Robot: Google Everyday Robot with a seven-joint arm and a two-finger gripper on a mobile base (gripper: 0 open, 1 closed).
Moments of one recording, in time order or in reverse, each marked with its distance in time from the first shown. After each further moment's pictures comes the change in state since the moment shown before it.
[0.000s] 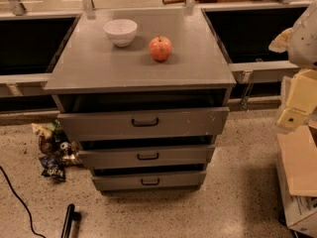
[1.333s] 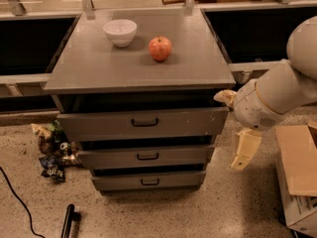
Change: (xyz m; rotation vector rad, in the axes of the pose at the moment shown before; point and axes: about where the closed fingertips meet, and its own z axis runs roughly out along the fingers) arm -0.034 0.039 0.149 -0.137 -0.256 -0.205
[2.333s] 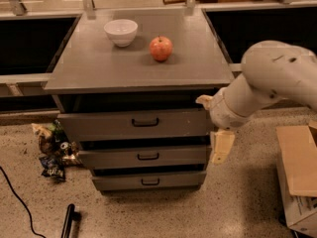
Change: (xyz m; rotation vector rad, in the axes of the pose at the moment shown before) arm 0.010 -0.037 0.070 0.017 0.069 -0.101
